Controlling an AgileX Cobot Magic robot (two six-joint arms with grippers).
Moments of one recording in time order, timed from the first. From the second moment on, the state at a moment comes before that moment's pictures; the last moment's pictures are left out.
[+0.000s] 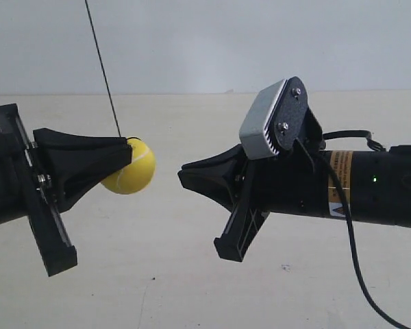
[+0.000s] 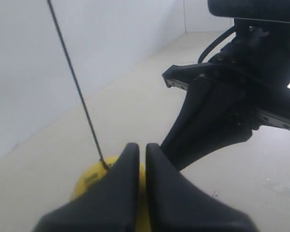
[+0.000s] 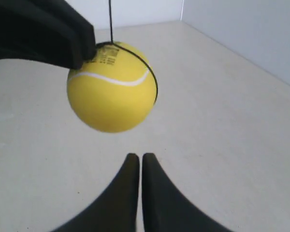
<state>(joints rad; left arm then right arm) -0.37 1.14 -0.36 0.91 -0.76 -0.48 0.57 1.49 -0.57 -0.95 -0.78 0.57</state>
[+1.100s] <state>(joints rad) -0.37 1.24 -0.36 0.73 -0.66 -0.27 0.57 1.49 -0.62 -0.98 -0.86 0.61</state>
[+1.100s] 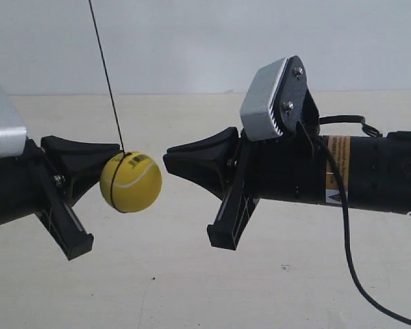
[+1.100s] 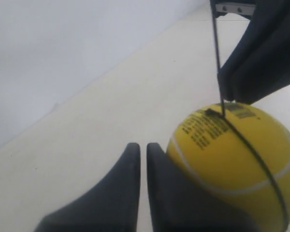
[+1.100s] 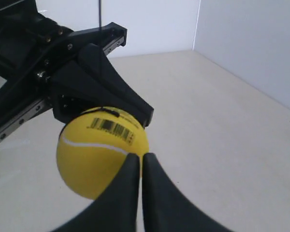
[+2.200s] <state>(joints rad) -0.36 1.09 -0.32 0.97 -0.59 -0.52 0.57 1.49 -0.62 -1.12 -0.88 0.71</state>
